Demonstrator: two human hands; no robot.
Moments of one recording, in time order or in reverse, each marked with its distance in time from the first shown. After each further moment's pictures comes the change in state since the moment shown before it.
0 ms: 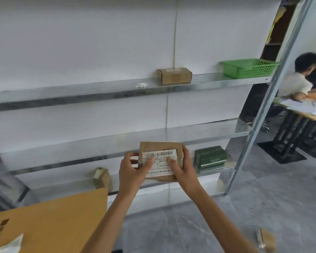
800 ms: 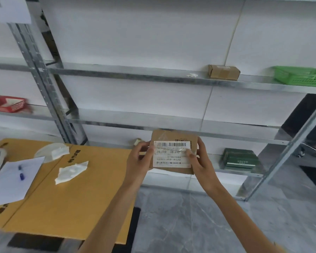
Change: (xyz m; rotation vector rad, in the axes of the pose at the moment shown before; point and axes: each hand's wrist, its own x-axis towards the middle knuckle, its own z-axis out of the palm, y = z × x) left_hand -0.196 0.015 -0.116 -0.205 0.183 -0.005; right_hand -0.166 -0.075 0.032 0.005 -0.304 -0.067
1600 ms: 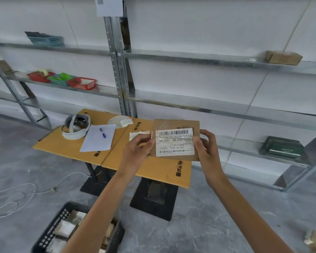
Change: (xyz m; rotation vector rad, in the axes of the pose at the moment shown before) left_hand -0.190 0.009 -0.305 0.044 0.093 -0.018; right_hand -0.197 -0.076 0.255 0.128 0.003 0.030
